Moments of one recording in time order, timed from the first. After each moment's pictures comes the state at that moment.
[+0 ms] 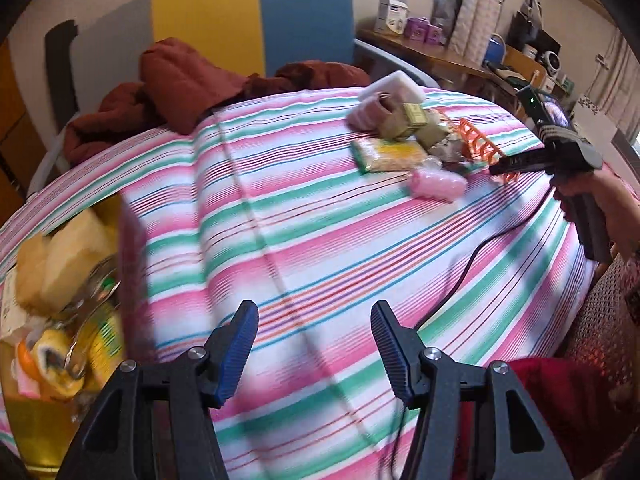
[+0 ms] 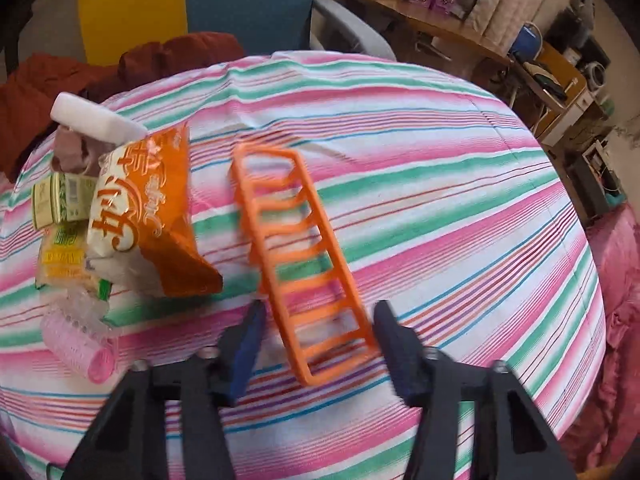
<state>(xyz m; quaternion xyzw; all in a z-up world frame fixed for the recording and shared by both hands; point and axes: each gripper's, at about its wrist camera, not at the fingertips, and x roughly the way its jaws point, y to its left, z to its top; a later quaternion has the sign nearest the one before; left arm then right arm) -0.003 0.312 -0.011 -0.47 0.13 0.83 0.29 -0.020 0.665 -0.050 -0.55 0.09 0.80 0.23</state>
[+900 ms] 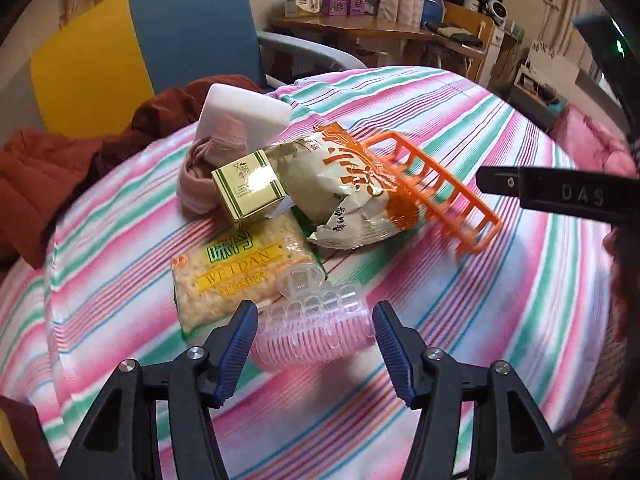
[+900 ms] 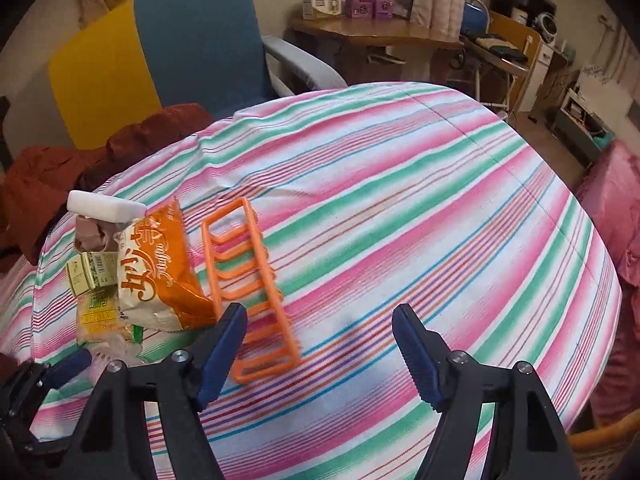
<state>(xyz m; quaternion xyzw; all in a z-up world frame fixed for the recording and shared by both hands) -0.051 0.521 -0.051 -0.44 0.22 0.79 0.37 0.011 0.678 -0.013 -0.46 0.18 0.82 0.28</state>
